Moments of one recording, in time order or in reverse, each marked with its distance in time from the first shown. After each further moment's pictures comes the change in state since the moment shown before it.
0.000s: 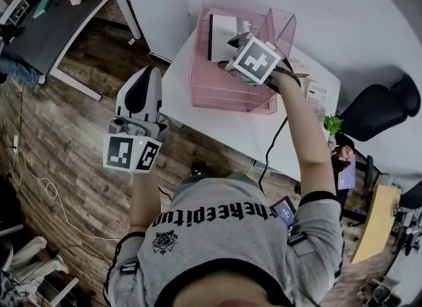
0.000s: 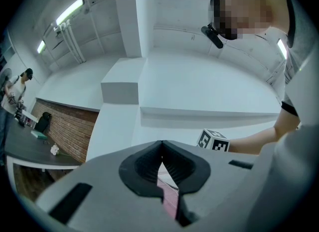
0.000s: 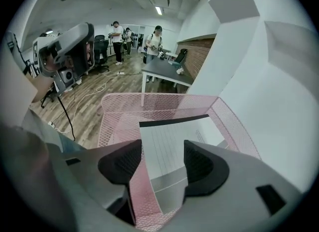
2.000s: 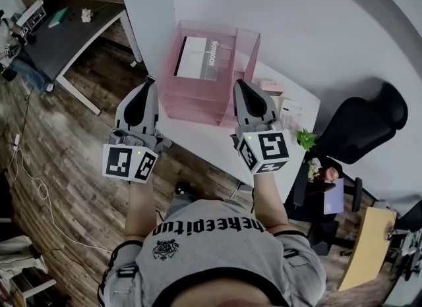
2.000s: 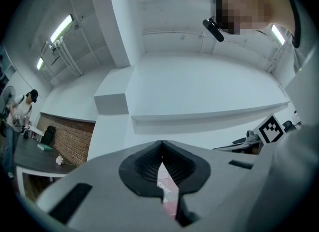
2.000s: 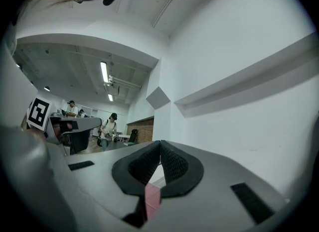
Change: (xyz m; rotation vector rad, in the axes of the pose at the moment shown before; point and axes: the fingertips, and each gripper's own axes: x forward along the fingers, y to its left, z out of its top) left arm -0.001 -0.133 0.036 0.092 -0.038 0.069; right arm -0.244 0.034 -0.075 0.485 -0.985 -0.506
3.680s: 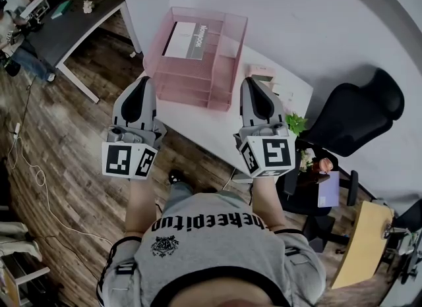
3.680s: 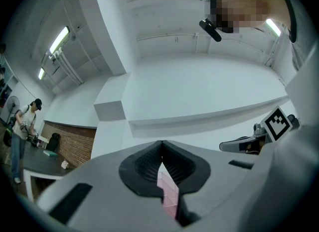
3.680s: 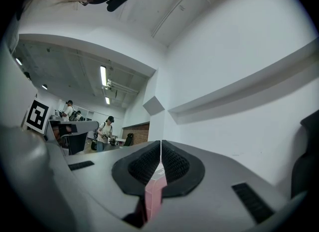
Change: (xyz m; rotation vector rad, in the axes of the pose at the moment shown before) left arm -0.038 -0.080 0.014 0.054 -0.025 0.046; right arm -0.102 -0.027 0.018 -0.017 -0.064 -0.053
